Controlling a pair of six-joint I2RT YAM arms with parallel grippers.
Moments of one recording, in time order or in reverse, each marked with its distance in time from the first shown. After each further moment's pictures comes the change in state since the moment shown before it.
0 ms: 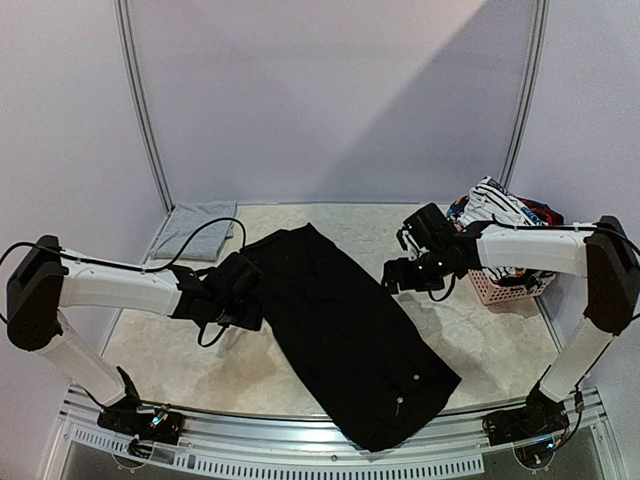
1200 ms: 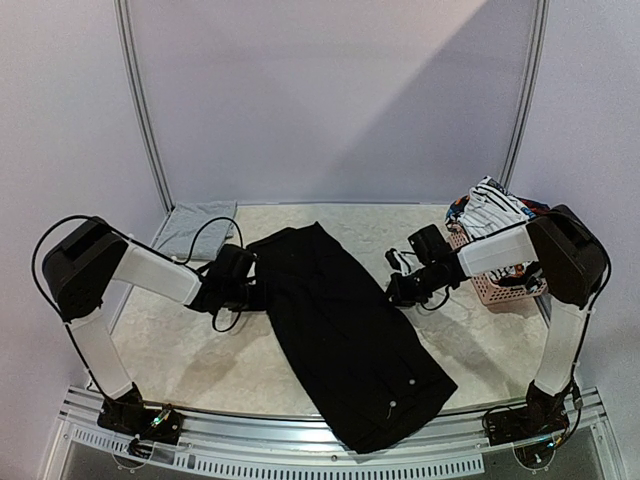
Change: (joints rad) left arm 0.223 0.279 -0.002 0.497 0.323 -0.026; right arm -0.138 0.268 -0.071 0.337 -0.447 -0.078
